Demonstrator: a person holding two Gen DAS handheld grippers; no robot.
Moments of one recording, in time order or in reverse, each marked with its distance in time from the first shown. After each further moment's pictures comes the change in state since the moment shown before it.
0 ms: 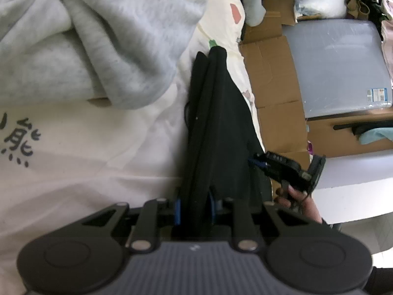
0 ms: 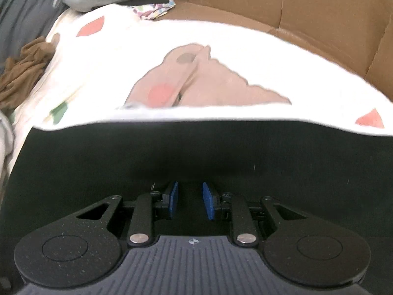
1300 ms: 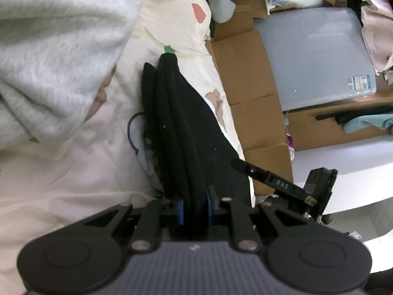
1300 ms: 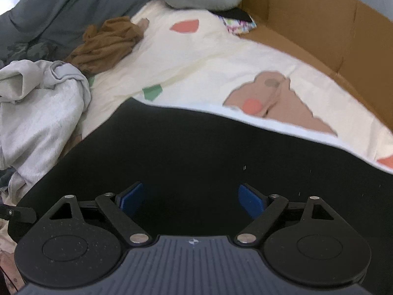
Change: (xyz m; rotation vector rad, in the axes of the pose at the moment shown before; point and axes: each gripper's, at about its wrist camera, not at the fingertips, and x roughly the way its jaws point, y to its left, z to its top) left arm -0.005 -0.059 0.018 0.072 0.018 -0.046; right arm -0.080 0.080 -0.029 -0.242 -0.005 0.159
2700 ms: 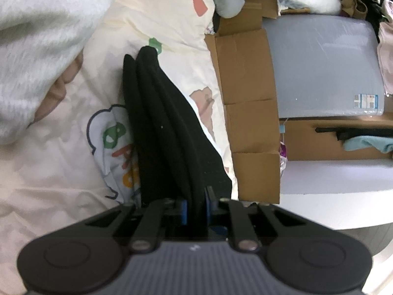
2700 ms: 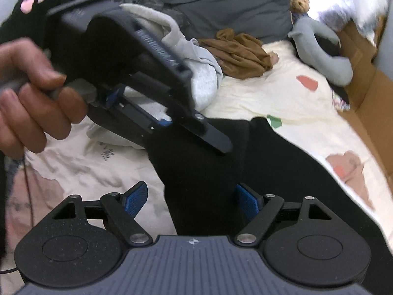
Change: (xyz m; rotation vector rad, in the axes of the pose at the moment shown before) left arm 0.021 -0.048 0.023 -0.143 0.050 -0.002; right arm -0.051 0.160 -0.071 -0.562 -0.144 0.111
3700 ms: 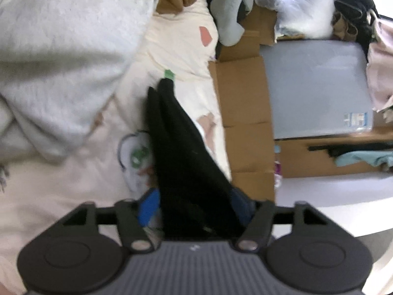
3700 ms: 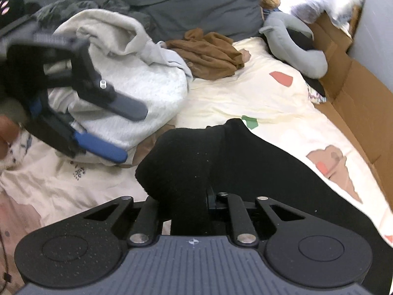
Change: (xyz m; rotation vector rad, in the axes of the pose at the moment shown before) left arm -0.042 0.030 0.002 0.019 -0.114 0.000; right arm 0.014 -0.019 0.014 0.138 0.003 -0.102
